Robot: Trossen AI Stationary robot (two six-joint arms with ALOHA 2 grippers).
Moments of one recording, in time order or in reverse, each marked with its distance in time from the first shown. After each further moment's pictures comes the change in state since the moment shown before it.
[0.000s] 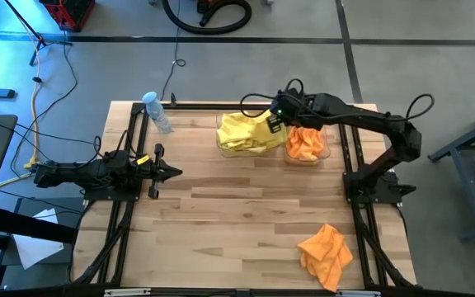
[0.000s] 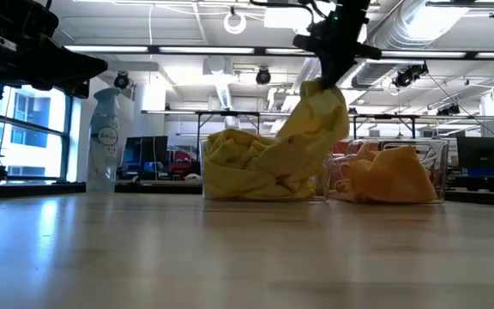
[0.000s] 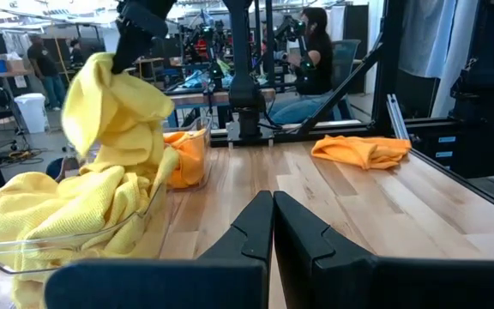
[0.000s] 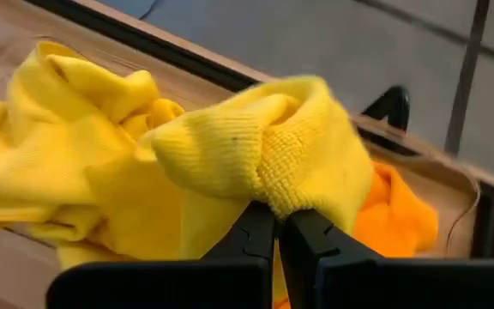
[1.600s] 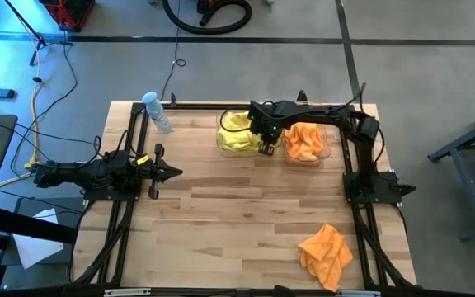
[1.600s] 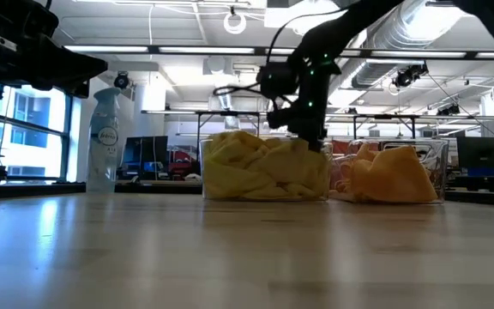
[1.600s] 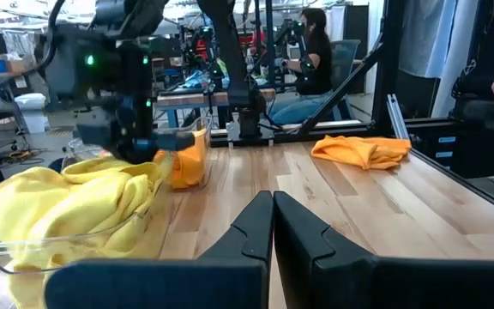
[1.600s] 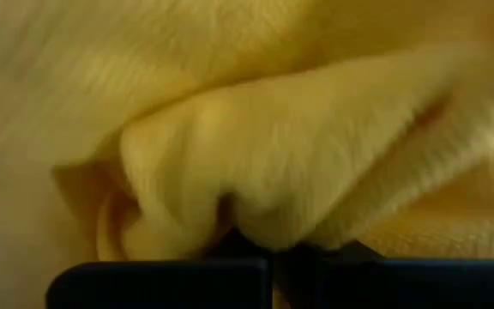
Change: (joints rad) left arm 0.000 0.000 0.000 0.000 0.000 0.000; right arm -0.124 0.405 -0.048 0.204 -0.451 -0.857
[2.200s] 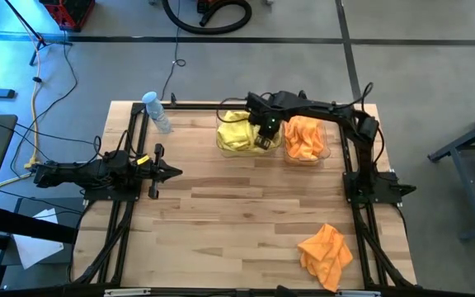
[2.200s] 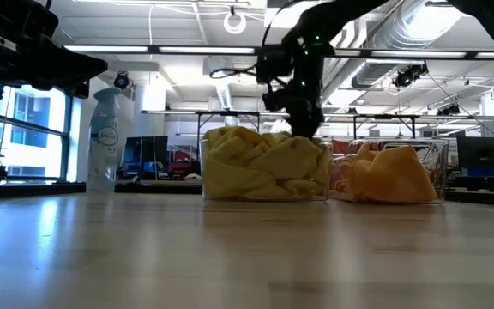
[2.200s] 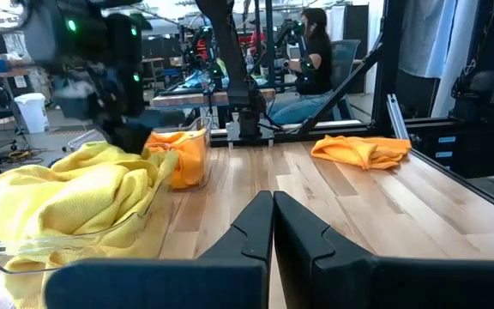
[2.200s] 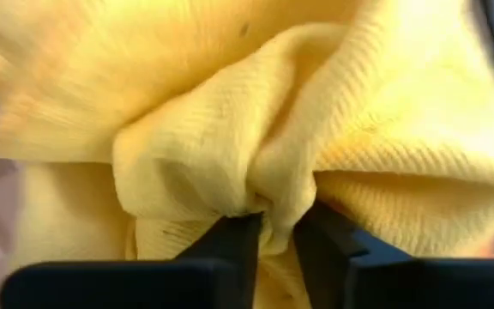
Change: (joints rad) left arm 0.000 0.000 0.000 0.000 0.000 0.000; right arm -0.002 0.015 0.165 -0.169 0.002 0.129
